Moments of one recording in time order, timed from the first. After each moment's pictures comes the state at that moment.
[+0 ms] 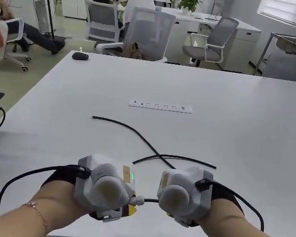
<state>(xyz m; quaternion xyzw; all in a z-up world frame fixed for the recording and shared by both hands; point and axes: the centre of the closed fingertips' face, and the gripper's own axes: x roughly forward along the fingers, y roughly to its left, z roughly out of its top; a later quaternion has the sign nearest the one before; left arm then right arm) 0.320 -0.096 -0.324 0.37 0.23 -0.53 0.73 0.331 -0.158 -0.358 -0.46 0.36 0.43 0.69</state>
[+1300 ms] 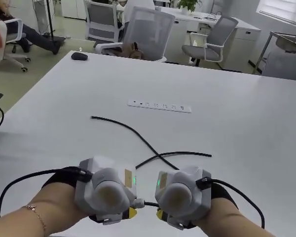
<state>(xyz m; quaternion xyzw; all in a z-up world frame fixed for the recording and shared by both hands) 0.315 -0.102 -0.322 0.38 0.22 -0.54 0.72 0.319 -0.137 -0.357 -0.42 0.34 0.49 0.68</state>
